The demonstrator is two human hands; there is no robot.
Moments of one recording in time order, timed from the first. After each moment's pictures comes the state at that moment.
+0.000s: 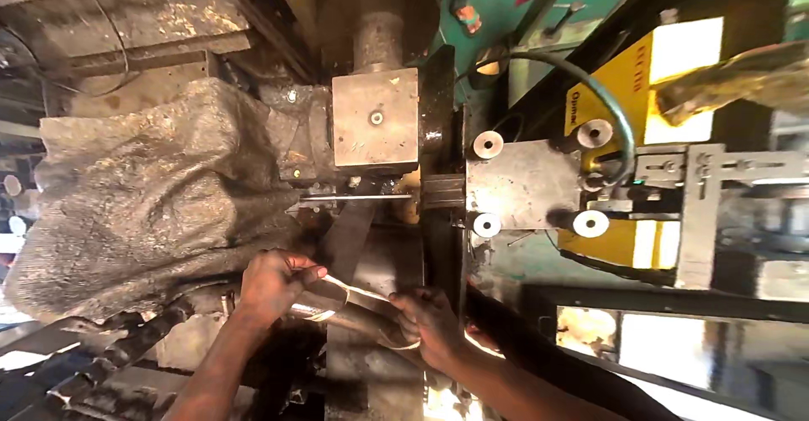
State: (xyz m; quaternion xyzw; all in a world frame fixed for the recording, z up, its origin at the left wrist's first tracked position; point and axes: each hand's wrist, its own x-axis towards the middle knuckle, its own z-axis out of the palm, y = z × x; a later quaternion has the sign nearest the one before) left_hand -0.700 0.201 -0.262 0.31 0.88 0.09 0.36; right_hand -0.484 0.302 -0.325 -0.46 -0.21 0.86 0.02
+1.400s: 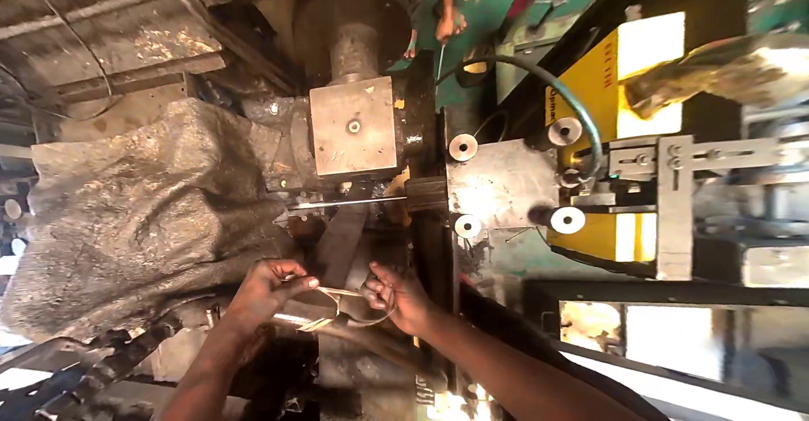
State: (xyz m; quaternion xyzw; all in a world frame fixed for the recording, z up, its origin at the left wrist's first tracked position) left_hand -0.703 0.191 -0.283 0.31 0.81 0.22 0.44; right_hand -0.504 0.322 -0.355 -0.38 -0.13 0.91 0.02
